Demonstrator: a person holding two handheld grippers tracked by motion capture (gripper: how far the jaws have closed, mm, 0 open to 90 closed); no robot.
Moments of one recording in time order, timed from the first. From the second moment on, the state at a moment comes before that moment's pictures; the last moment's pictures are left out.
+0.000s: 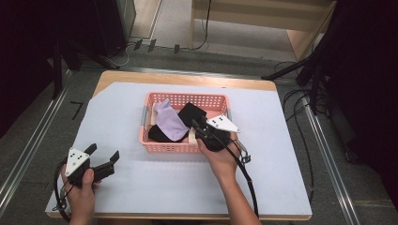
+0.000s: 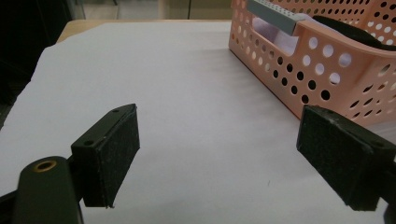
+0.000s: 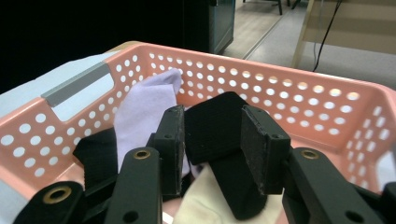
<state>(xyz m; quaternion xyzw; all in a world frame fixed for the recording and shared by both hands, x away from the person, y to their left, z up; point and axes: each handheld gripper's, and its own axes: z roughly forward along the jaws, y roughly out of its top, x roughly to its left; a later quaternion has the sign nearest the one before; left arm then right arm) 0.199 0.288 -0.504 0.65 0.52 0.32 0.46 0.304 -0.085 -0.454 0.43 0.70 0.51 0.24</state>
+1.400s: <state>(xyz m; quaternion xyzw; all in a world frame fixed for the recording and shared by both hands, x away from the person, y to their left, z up) 0.199 0.289 -0.504 0.65 0.52 0.32 0.46 0.376 -0.009 -0.462 0.49 0.82 0.28 0.09</state>
